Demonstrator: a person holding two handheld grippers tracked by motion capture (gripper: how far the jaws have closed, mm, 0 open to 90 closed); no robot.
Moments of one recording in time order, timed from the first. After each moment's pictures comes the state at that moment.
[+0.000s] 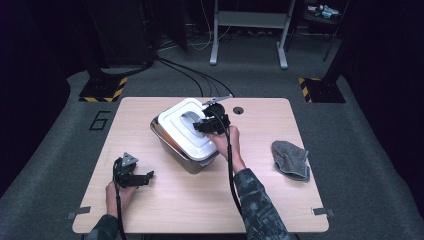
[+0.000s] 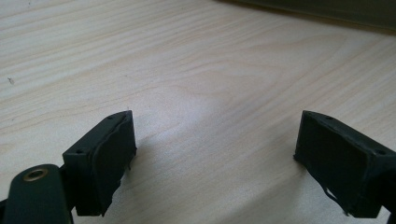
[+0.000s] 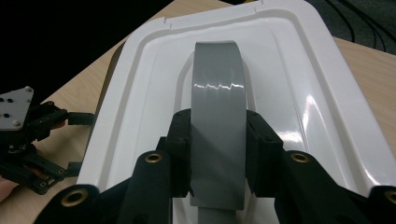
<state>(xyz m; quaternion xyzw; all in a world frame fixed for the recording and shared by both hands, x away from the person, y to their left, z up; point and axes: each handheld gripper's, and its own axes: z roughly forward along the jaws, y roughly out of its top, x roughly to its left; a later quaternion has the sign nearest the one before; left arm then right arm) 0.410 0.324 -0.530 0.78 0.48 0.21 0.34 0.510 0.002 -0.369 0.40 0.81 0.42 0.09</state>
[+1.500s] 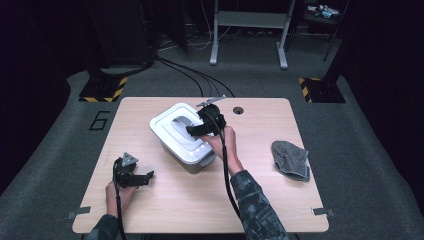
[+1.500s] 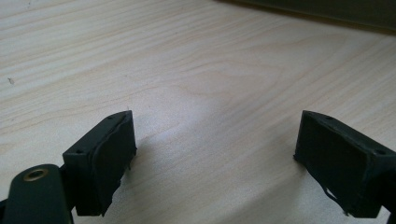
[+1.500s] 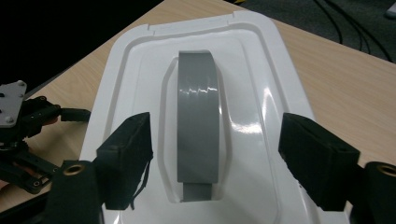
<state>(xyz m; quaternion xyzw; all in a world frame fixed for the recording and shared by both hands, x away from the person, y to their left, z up) 0.410 0.324 -0.530 0.78 0.48 0.21 0.34 0.501 0.015 -0.364 0.39 0.82 0.40 0.12</state>
